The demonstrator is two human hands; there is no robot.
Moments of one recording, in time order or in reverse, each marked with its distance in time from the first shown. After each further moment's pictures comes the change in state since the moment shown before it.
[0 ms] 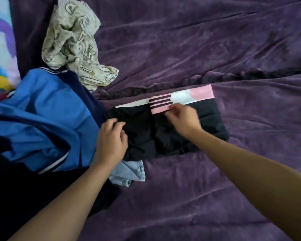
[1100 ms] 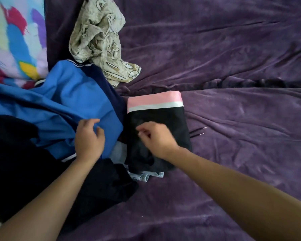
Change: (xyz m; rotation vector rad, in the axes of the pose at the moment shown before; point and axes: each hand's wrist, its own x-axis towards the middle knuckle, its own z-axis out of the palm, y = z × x) left_hand -0.013 -0.099 -0.054 -0.139 0.164 -0.385; right_hand -0.064 -0.105 0.084 0.002 -0.252 -0.310
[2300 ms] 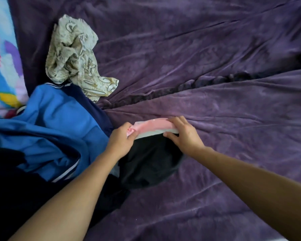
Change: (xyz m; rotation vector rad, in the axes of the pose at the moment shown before) left_hand -0.003 0.095 0.058 -0.021 -0.512 0.220; right_hand -0.045 0.097 -0.079 -0.082 0.282 0.039
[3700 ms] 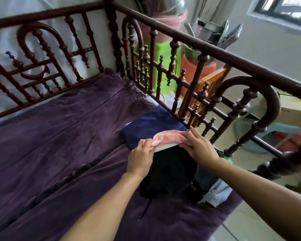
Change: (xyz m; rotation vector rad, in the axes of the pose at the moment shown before) left_hand -0.032 0.755 0.287 0.091 0.086 0.844; right_hand -0.234 0.372 -0.646 -0.351 0.499 0.196
